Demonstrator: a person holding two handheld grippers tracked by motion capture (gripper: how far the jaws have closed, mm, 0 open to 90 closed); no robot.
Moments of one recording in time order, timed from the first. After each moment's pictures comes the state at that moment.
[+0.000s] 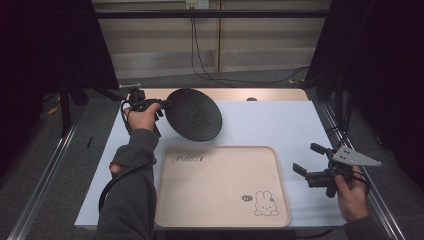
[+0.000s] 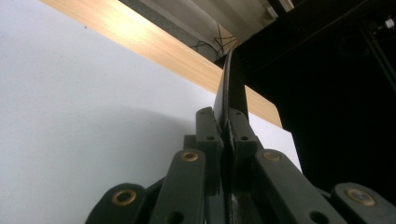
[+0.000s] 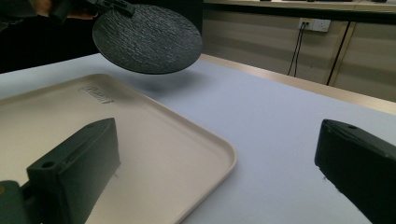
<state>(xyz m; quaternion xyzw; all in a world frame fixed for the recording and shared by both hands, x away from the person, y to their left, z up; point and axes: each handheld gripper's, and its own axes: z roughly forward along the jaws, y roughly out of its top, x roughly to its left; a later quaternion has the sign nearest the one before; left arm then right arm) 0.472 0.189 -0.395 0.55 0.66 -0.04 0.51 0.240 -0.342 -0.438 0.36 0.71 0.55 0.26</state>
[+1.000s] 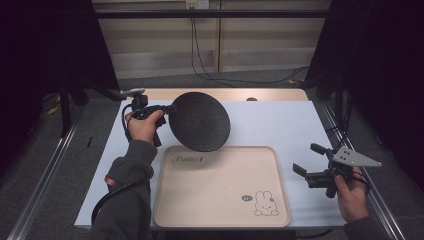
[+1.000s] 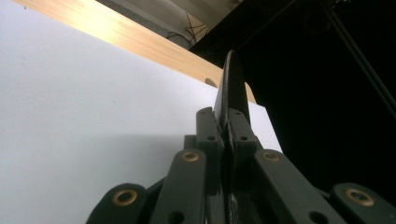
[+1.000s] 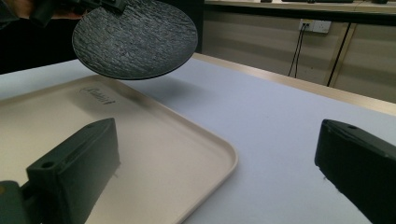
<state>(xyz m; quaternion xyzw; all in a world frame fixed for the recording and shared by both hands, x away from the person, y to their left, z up) 0.442 0.180 -0.391 0.58 0.60 -0.07 0.55 0.238 -0.341 -0.438 0.36 0.71 0.55 0.26</state>
